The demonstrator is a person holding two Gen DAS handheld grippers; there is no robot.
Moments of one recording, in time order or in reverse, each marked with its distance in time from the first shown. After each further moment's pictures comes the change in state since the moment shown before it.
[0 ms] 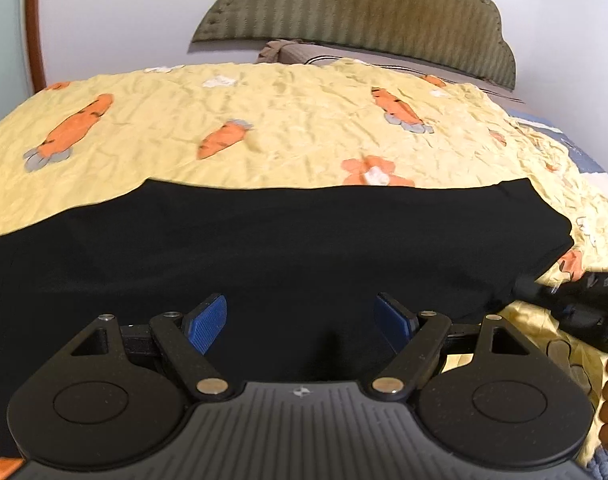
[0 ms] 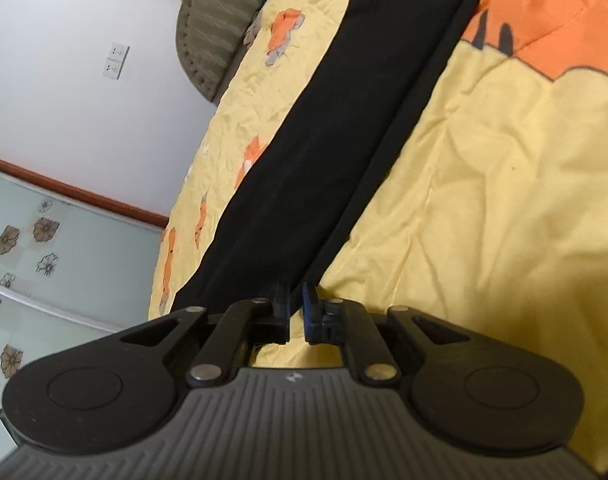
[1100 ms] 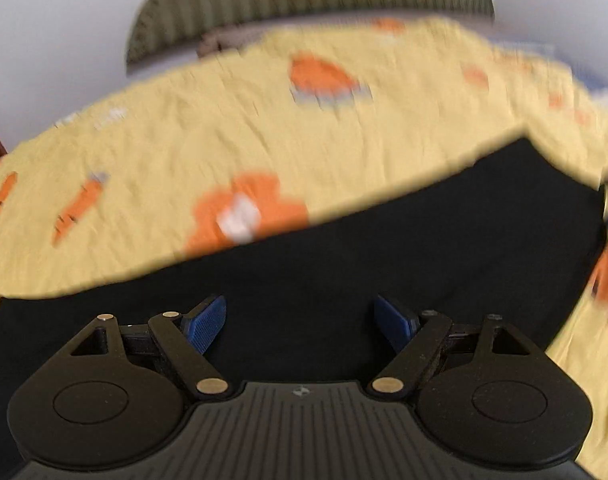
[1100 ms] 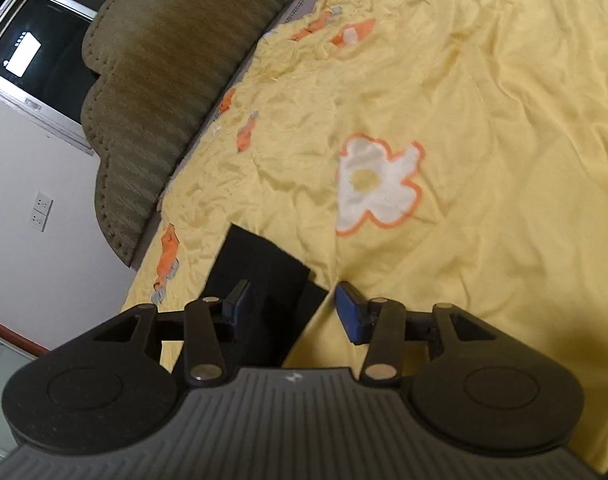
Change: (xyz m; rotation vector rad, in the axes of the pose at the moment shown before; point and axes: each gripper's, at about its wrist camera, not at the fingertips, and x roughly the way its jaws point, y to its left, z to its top) left arm 0.133 -0.147 0.049 0.239 0.099 0.089; right arm -0.075 -0.084 0.155 0.070 -0.420 -0.230
